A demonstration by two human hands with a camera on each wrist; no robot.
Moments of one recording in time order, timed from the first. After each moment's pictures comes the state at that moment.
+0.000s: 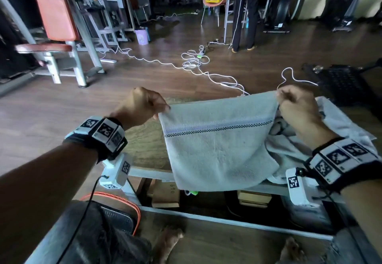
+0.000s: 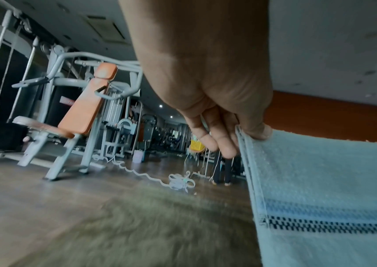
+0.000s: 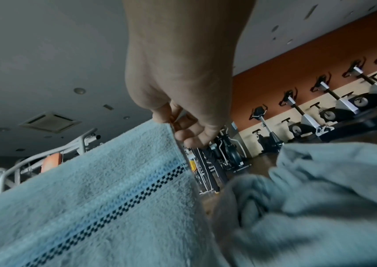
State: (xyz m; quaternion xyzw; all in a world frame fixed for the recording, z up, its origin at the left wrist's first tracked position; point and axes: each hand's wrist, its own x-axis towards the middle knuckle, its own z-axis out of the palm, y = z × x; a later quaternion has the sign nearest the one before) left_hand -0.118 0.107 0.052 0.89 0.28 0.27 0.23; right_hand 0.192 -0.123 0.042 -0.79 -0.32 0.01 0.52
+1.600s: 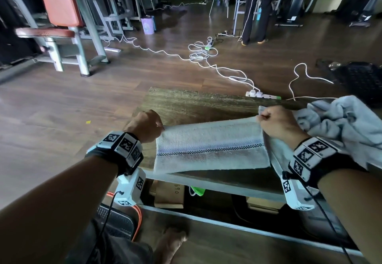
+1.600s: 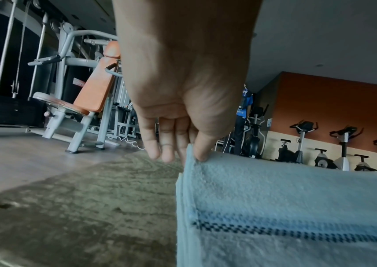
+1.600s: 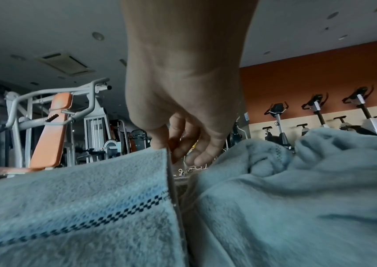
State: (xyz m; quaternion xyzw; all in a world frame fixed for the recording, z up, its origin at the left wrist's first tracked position) left_hand -0.119 0.150 -0.042 0.86 0.47 0.08 0.18; right_hand 0.196 -0.044 -0.036 -0.88 -0.39 0.08 0.26
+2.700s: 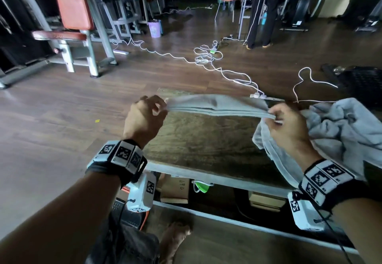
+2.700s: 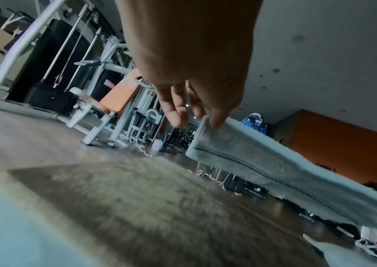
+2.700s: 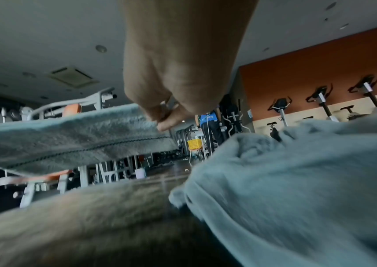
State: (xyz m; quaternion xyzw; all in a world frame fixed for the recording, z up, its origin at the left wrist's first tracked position) left_hand -0.147 0.105 -0.008 0.81 0.43 0.36 0.14; right_hand 0.169 -0.082 -0.040 -0.75 -0.46 -0.05 0.48
